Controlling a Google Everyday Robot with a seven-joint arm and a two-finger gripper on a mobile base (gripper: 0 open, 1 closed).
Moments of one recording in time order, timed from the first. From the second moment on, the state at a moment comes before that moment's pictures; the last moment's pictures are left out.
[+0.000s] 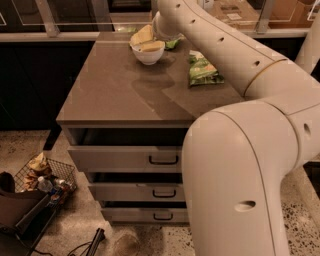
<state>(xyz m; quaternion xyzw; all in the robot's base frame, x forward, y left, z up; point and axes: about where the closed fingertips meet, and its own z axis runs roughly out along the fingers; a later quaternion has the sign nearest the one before) 0.884 -0.017 0.903 -0.14 0.89 0.07 0.43</state>
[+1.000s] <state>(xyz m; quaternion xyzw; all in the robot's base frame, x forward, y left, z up) 0.896 0.003 0.876 -0.16 0.89 0.09 0.41</state>
